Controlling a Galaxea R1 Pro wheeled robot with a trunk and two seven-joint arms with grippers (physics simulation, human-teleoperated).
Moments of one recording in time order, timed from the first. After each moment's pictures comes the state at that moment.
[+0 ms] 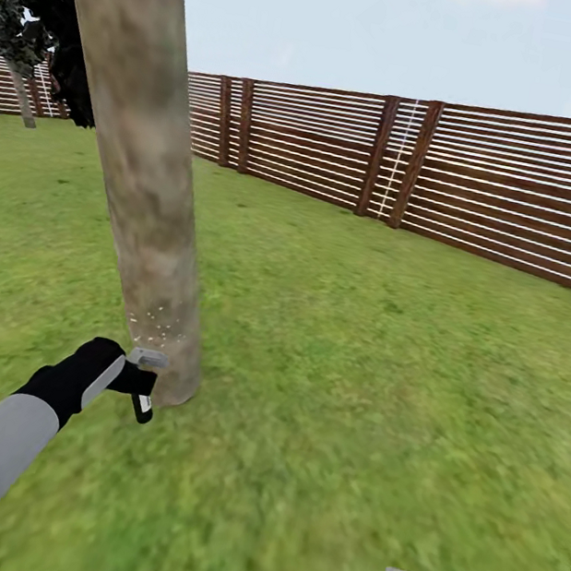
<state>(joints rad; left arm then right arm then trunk) -0.92 0.19 -0.21 -0.61 0.21 0.84 -0.11 -0.48 -0.02 -0.54 -0.17 0.54 -0.13 -0.13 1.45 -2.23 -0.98</state>
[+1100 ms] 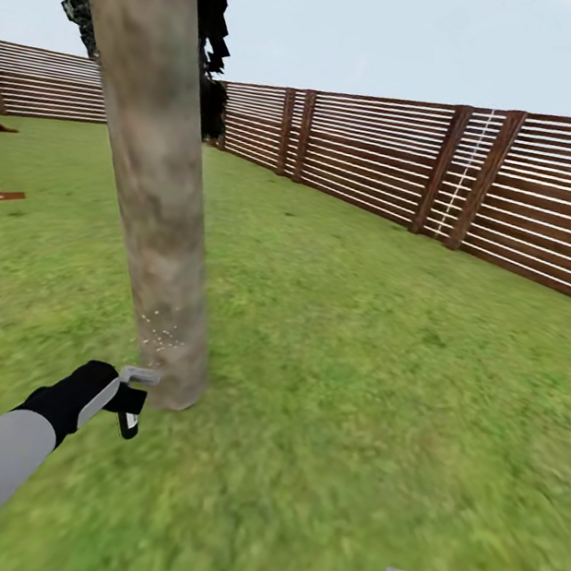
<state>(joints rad) -0.89 0.18 -0.21 -0.49 0.22 0.71 -0.03 -0.48 -0.02 -0.54 -0.17 0.54 -0.13 -0.13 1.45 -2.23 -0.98</state>
